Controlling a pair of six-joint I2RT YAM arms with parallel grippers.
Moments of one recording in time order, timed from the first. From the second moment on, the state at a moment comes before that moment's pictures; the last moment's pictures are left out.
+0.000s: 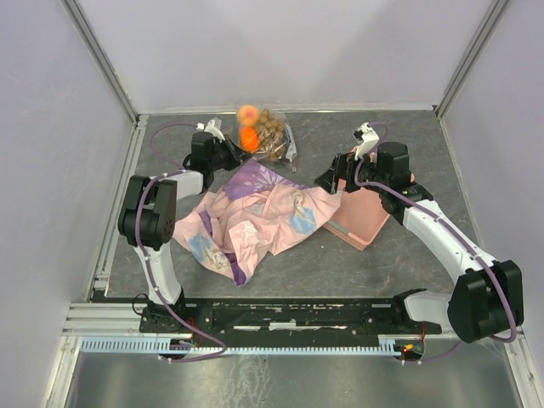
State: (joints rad) left arm -0.19 1.98 1.15 0.44 0.40 -0.66; right arm 0.29 1.26 0.91 -0.07 -0.47 0.29
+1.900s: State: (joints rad) left arm -0.14 1.58 1.22 0.30 0.69 -0.90; right arm 0.35 1.73 1.36 -0.10 -0.34 0.24
